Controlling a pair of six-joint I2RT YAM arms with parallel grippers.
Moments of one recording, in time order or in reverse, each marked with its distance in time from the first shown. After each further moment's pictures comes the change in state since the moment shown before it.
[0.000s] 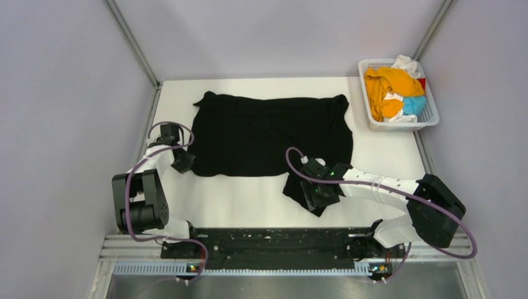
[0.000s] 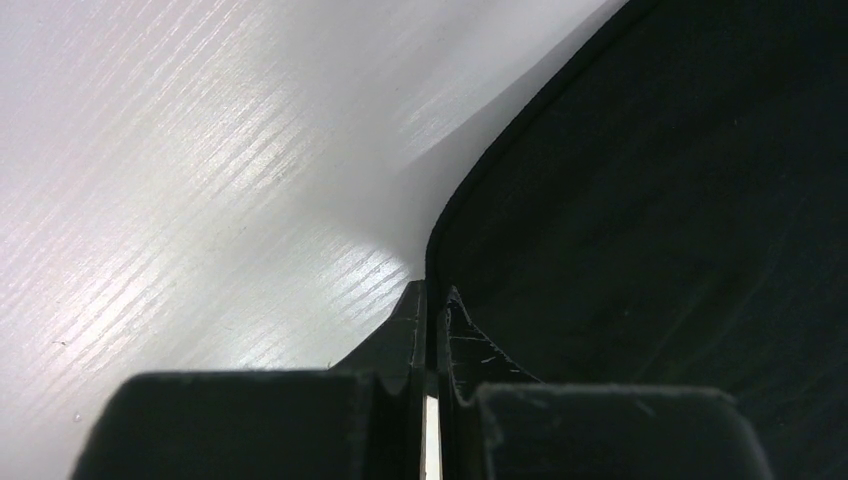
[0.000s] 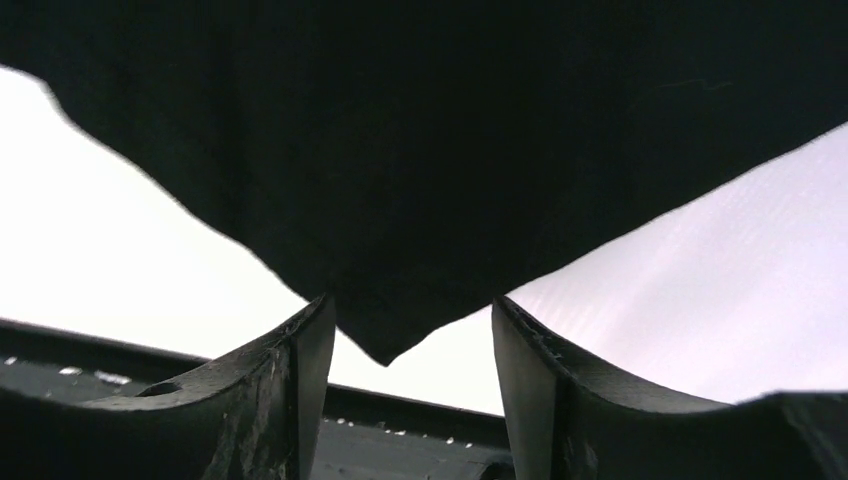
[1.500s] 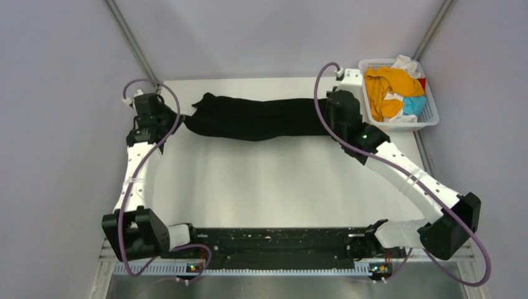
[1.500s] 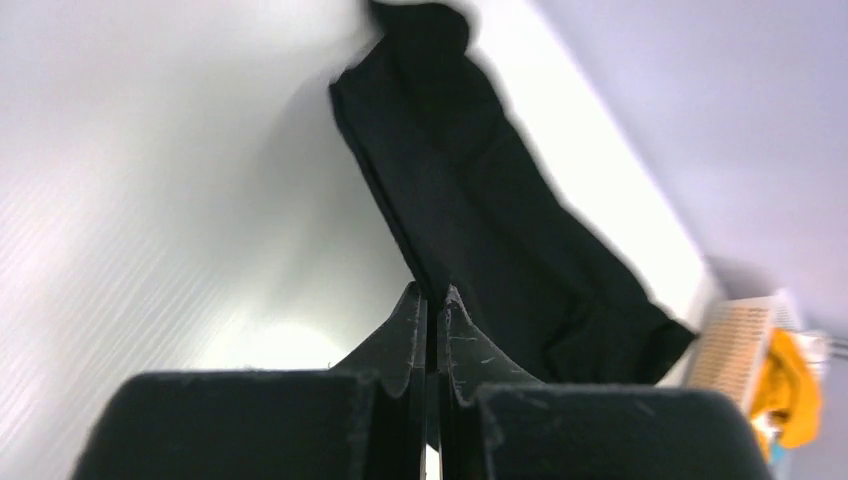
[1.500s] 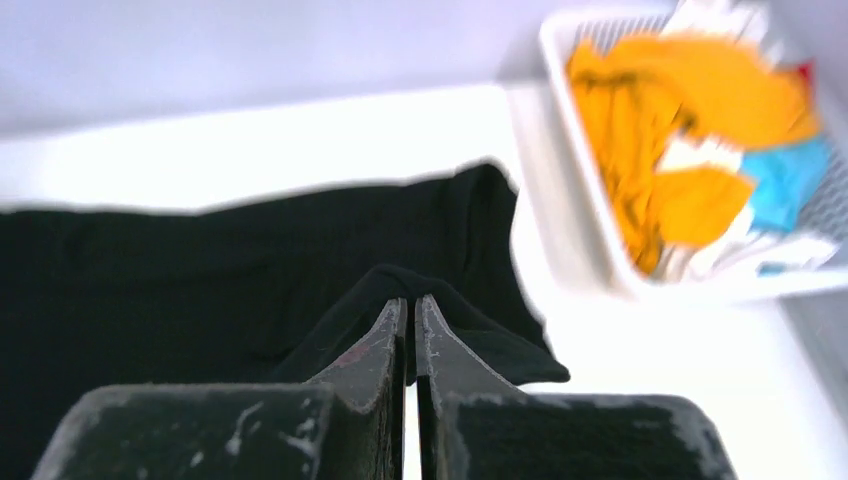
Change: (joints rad) left arm -0.005 -0.225 0.262 0.050 0.145 -0.012; right arm -0.252 -0.085 0.434 0.426 0.595 -0.293
